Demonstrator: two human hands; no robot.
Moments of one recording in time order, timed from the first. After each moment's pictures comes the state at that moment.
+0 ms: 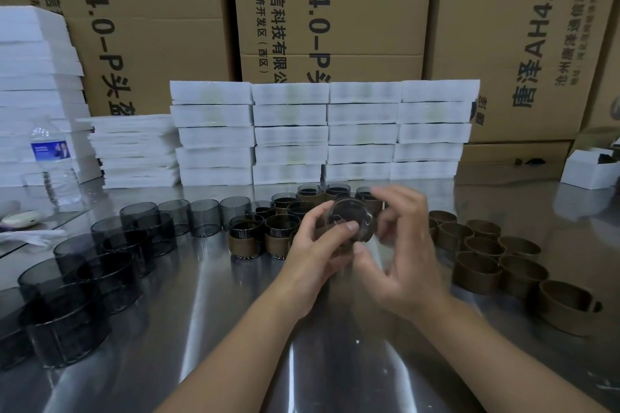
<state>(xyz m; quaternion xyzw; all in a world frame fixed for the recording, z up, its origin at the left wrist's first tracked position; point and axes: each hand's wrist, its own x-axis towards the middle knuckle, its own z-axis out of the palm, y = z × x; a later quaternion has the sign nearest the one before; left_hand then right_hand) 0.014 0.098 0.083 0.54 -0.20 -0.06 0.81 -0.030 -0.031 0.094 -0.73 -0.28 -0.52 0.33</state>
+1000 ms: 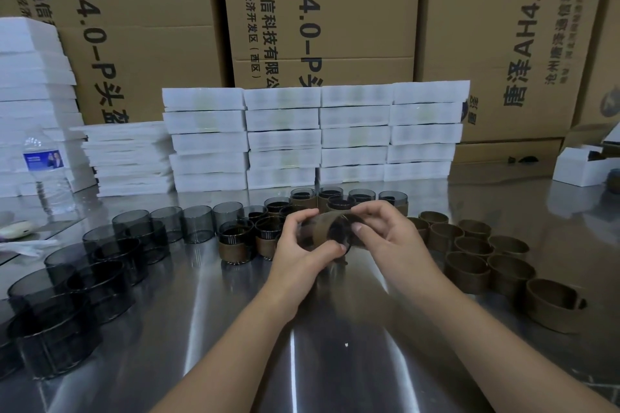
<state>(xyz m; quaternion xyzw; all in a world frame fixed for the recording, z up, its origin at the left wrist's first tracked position) 0.015 0.102 0.079 0.65 -0.17 0.05 0.74 -0.010 -0.044 0.096 -0.72 -0.11 -0.23 0.64</state>
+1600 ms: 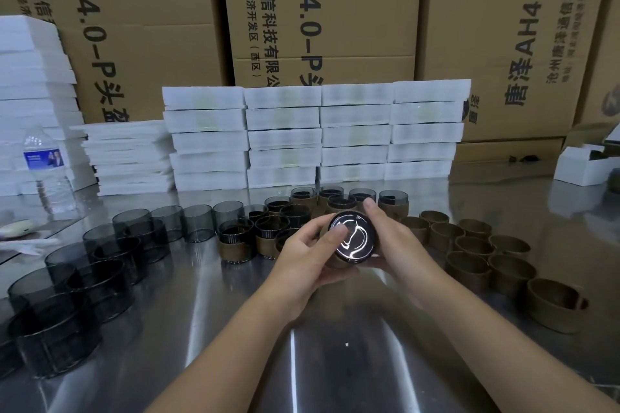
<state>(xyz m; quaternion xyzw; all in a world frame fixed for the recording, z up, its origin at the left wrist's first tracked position) 0.002 0.100 0.092 0.61 -0.21 -0.08 0.76 -0.013 -0.046 0.105 -0.71 -0.02 -0.10 0.70</state>
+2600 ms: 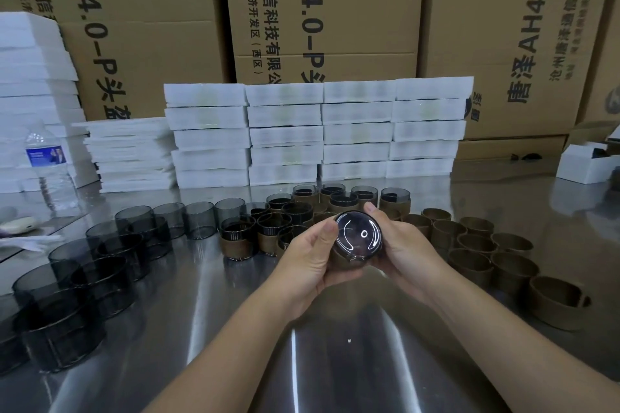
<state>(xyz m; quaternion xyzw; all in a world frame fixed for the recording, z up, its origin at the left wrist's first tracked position) 0.002 0.098 0.090 0.60 -0.25 -0.11 0.75 -0.013 -0.047 0.103 -0.61 -0.05 -0.05 0.79</state>
